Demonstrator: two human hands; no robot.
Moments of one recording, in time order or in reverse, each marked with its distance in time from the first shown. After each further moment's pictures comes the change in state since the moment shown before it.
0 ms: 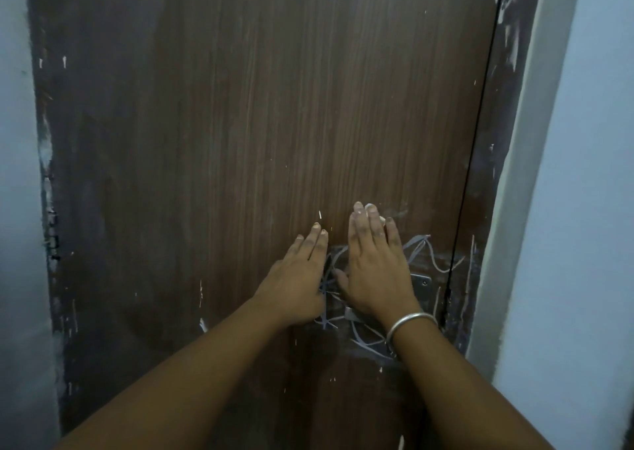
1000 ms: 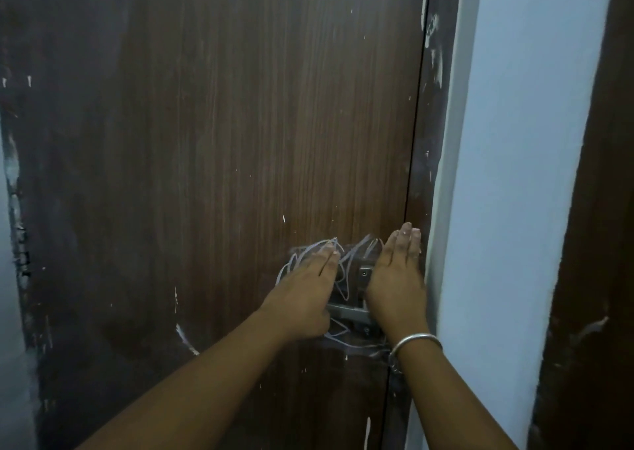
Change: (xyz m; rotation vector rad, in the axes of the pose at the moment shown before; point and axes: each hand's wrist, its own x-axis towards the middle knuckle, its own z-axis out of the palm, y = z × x) left_hand -0.010 0.064 0.009 0.088 -0.044 0.166; right_hand -0.054 0.052 -0.015 0.156 -0.099 0.425
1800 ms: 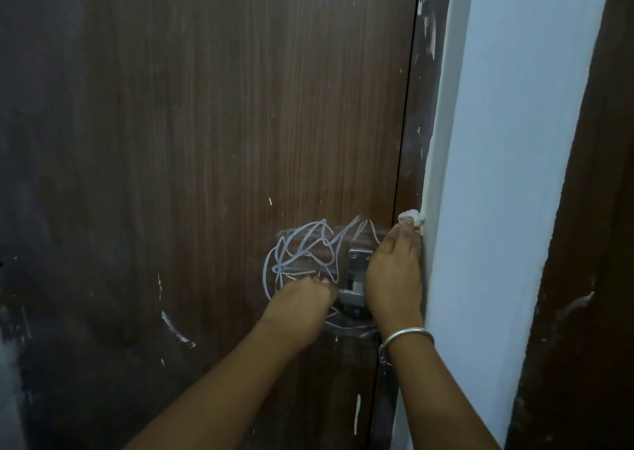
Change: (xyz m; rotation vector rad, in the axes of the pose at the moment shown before) left_hand -0.004 0.017 0.030 0.159 -0.044 0.023; right_hand -0.012 0.003 0.001 0.050 0.044 0.115
